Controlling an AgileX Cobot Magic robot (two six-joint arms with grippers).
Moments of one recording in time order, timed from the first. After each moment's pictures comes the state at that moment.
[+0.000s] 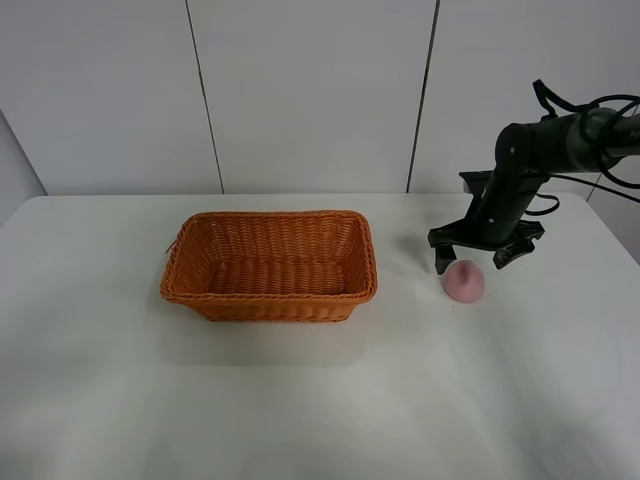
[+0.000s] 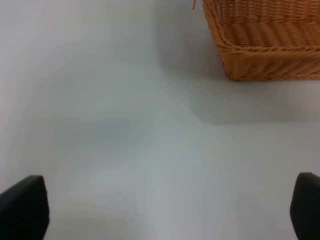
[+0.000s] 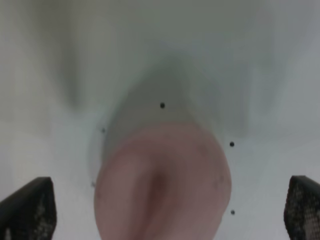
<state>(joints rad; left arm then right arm) -0.02 -0.01 -0.49 0.01 1.06 0.02 0.13 2.13 -1.47 0.00 0.81 0.10</state>
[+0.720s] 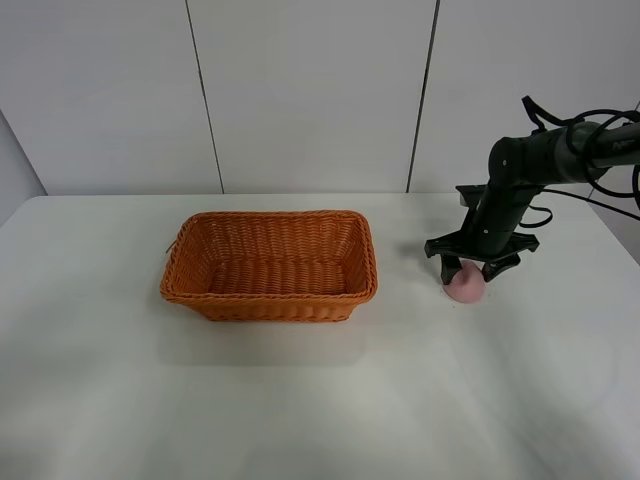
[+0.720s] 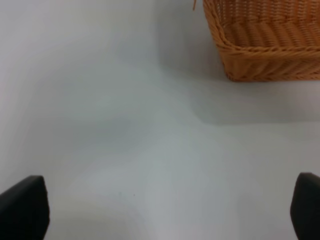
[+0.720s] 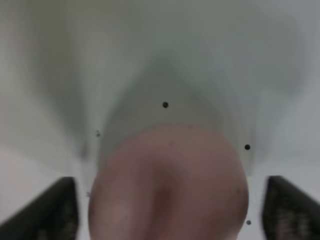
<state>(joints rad) -0.02 -0.01 -0.49 0.01 1.06 0.02 0.13 2.17 -1.47 0.01 0.82 0.10</state>
